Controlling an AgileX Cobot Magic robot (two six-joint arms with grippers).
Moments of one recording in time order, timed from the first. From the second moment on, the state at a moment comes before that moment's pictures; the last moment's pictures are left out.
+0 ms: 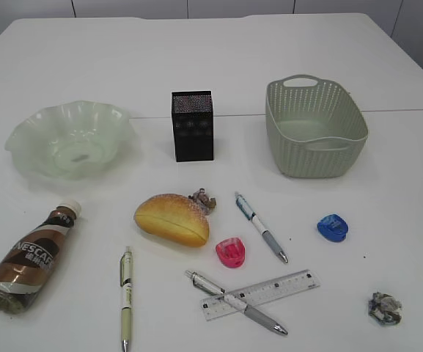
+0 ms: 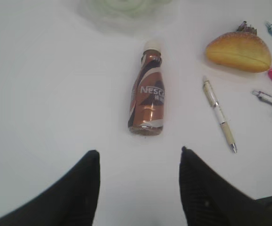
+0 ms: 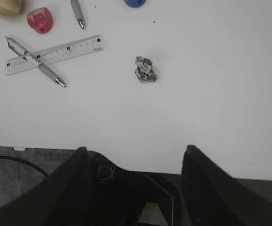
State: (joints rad) left arm -0.11 0.63 -0.85 -0.06 1.14 -0.03; right arm 0.09 0.49 -0.62 0.15 1.21 0.04
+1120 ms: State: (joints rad) left arm -0.38 1.81 -1.57 -0.01 1.11 0.47; right arm 0.09 1.03 -0.79 0.17 1.22 0.04
